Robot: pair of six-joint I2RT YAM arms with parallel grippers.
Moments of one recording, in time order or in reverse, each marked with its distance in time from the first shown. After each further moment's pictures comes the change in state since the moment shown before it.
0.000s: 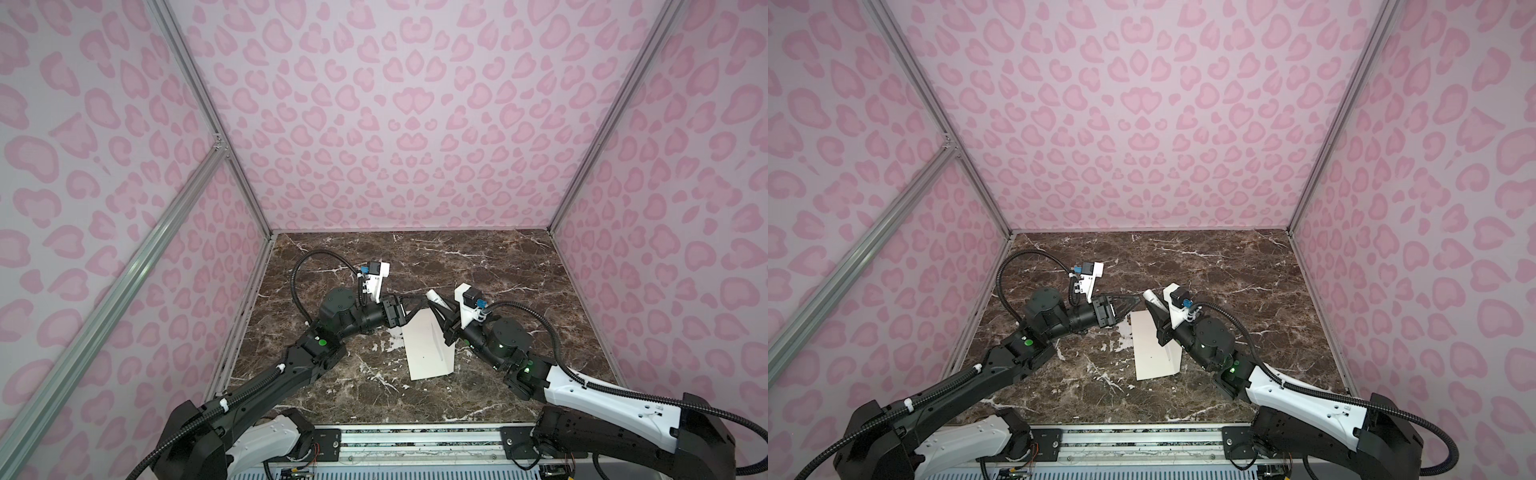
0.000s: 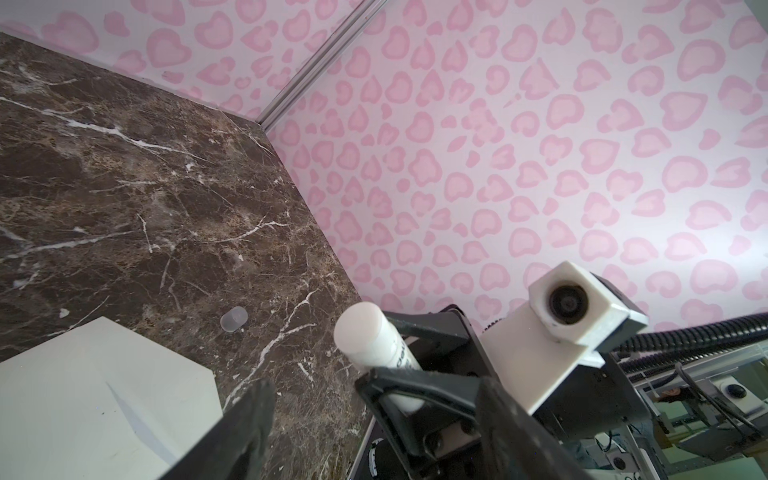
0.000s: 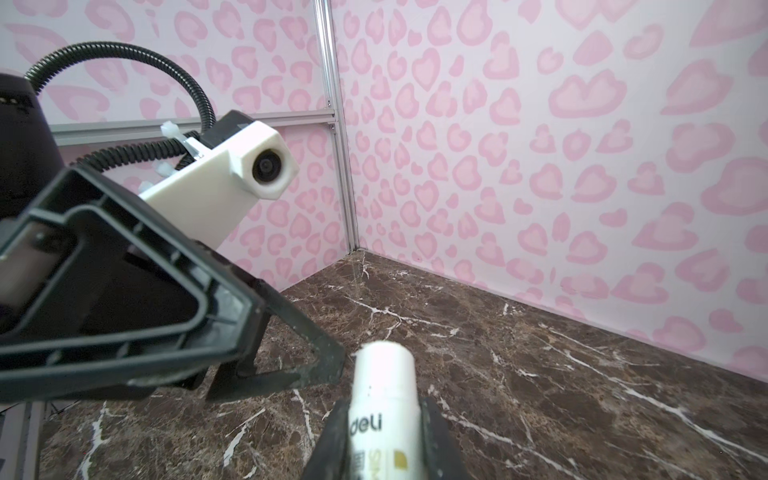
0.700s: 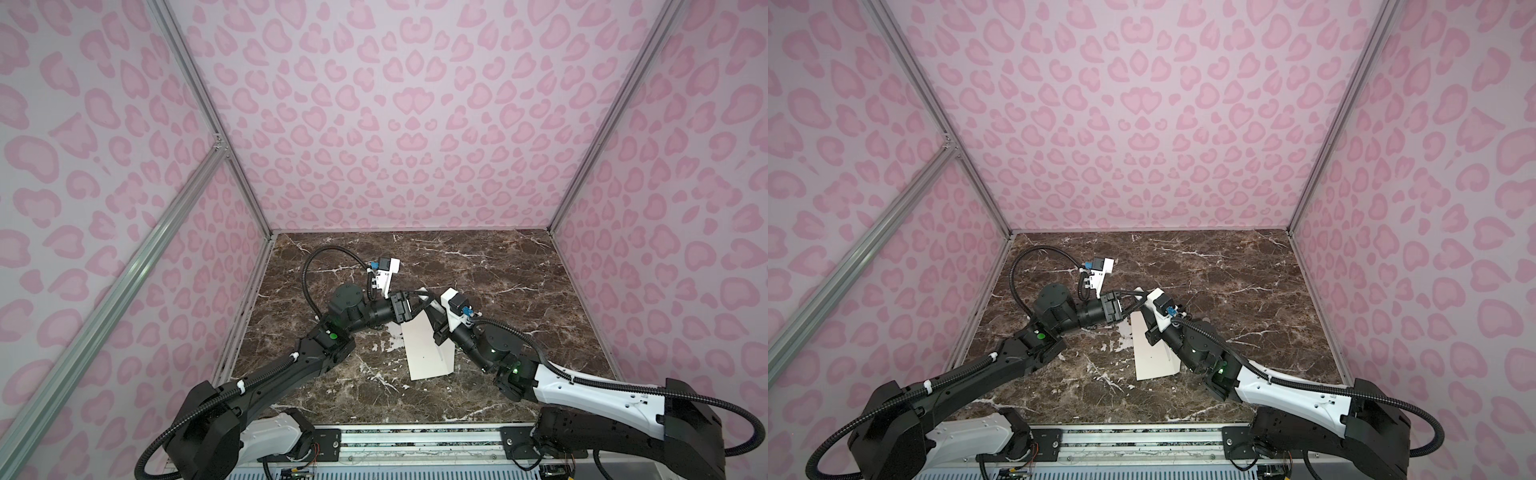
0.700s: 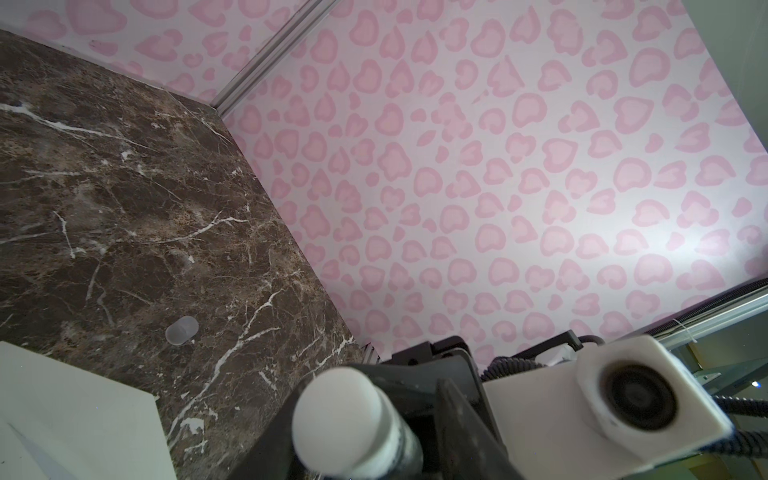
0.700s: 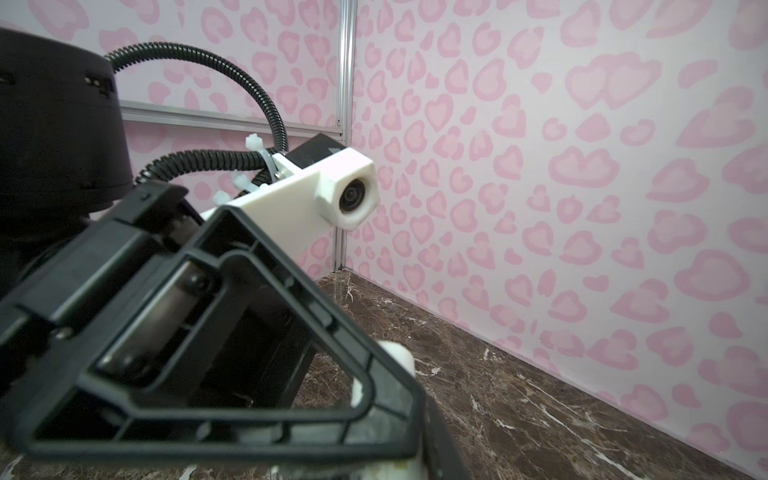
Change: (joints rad) left arm -0.024 0.092 0.037 0.125 0.057 -0.076; right arm 0.083 0.090 0.040 0.106 0.095 -0.180
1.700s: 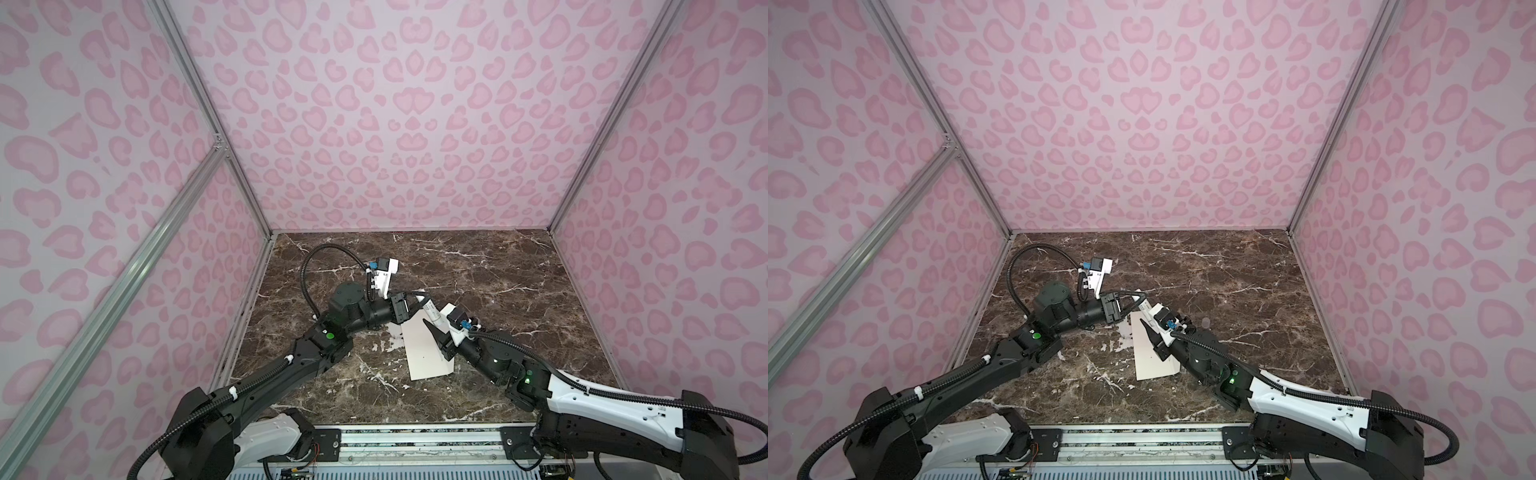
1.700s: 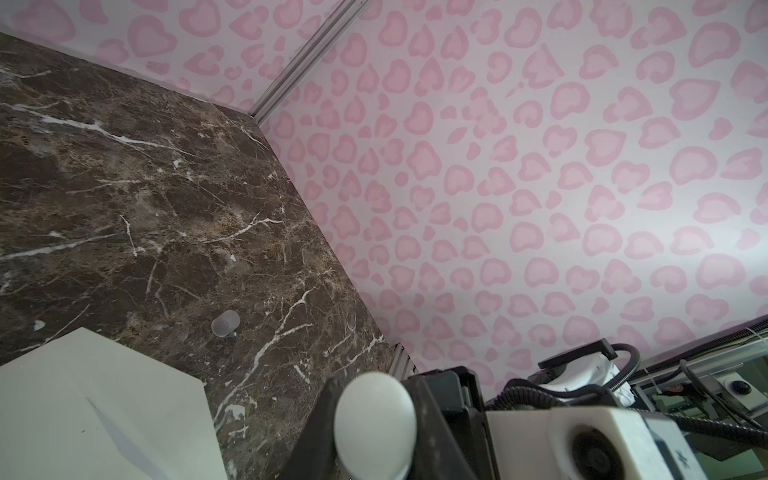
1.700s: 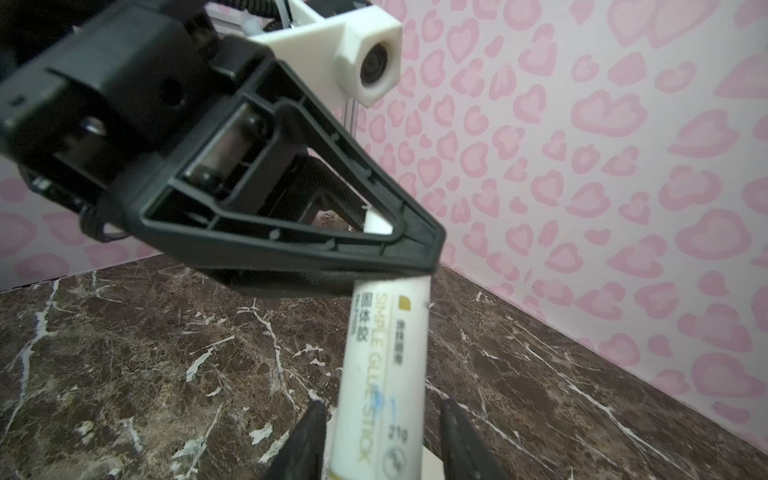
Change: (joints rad) left arm 0.001 -0.032 0.034 -0.165 -0.062 0.108; right arm 0.027 -0.138 -0.078 -0.242 0.021 -0.015
